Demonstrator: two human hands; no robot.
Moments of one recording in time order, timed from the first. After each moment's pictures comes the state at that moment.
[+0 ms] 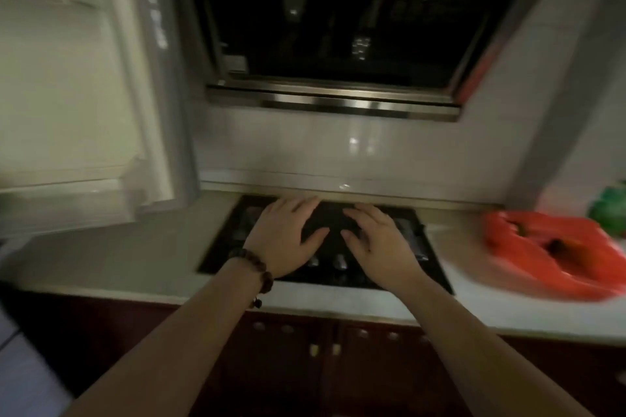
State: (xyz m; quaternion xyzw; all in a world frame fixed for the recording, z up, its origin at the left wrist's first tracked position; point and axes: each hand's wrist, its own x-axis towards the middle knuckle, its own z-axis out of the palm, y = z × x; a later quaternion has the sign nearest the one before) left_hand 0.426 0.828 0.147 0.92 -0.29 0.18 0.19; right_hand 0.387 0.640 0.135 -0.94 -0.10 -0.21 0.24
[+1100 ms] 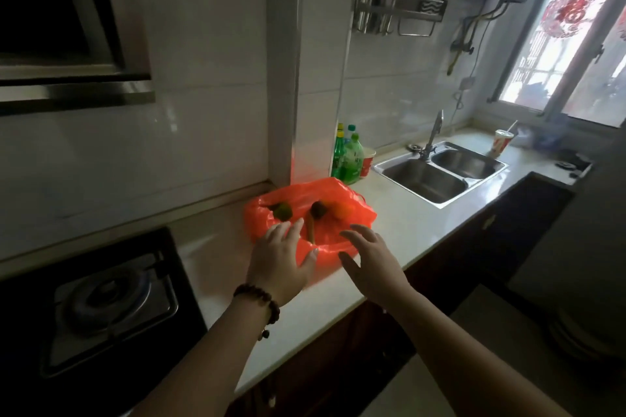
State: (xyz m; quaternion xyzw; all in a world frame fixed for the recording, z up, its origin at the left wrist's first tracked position) left_hand 0.495 0.261 0.054 0.83 -0.48 0.05 0.28; right_hand 0.358 0.137 0.064 -0.93 0.28 -0.19 0.15
